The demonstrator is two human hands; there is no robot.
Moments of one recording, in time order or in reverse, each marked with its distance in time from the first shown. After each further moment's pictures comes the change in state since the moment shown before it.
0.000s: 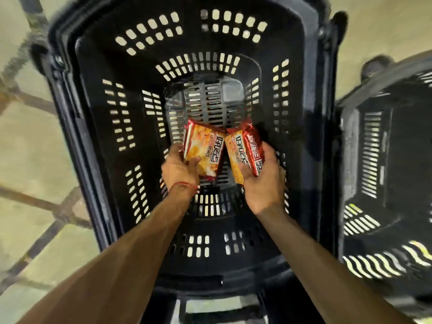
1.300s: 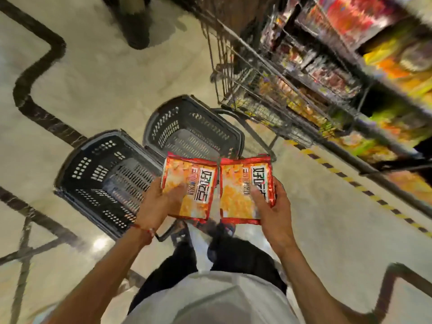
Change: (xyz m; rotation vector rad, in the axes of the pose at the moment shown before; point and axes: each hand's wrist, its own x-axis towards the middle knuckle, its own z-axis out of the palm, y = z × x) left_hand -0.547 0.137 -0.242 -0.032 -0.991 0.447; right_hand -0.589 0.082 -0.308 0.981 0.732 0.021
